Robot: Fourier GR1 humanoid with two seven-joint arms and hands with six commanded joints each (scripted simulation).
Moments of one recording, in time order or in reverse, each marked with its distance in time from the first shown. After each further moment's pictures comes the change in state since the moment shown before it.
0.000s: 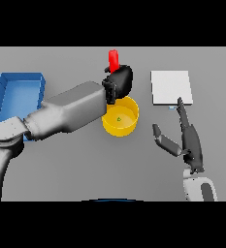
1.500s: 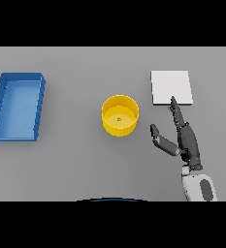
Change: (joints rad) left arm 0.002 0.424 0.858 0.590 1.166 0.421 0.348; right arm -0.030 -0.010 0.003 0.051 -0.066 0.066 -0.089
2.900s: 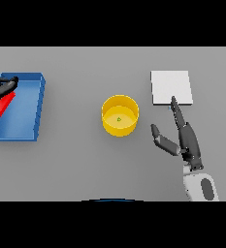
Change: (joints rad) left arm 0.791 0.284 -0.129 -1.013 0.479 0.058 0.225; right arm -0.008 -0.020 -0.002 0.011 0.014 -0.003 -0.004
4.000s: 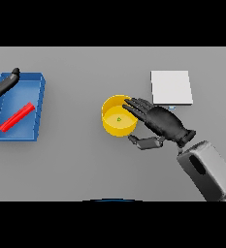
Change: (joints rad) left arm -0.030 -0.055 0.006 0.045 -0.050 0.091 -0.101; right arm -0.372 -0.320 0.319 0.087 0.477 0.260 0.035
